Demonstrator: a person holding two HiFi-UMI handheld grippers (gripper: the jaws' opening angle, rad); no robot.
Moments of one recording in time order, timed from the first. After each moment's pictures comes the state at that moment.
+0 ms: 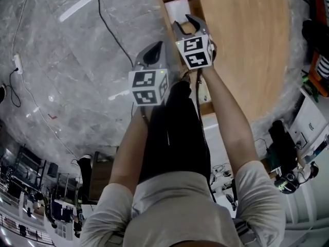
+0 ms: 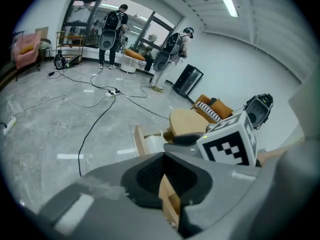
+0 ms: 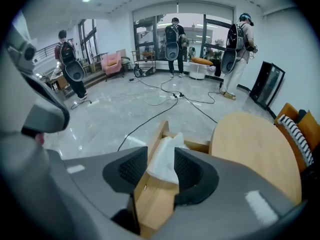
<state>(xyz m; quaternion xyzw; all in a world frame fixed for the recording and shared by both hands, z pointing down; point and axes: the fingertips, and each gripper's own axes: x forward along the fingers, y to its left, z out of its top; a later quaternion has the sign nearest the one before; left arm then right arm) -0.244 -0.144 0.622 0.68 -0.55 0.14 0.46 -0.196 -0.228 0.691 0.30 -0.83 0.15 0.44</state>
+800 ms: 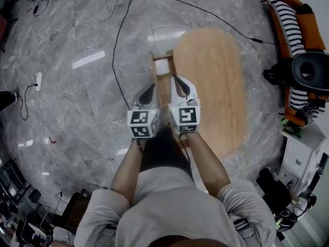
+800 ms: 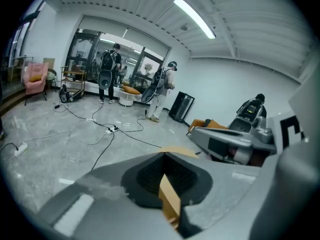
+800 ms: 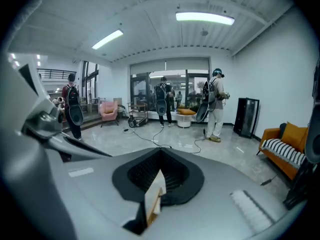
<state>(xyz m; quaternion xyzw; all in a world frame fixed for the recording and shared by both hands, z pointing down) -0.213 -0.135 0.366 0.70 -0.62 0.08 0.33 -0.160 -0.188 0.326 0.39 -0.90 0.08 0.19</state>
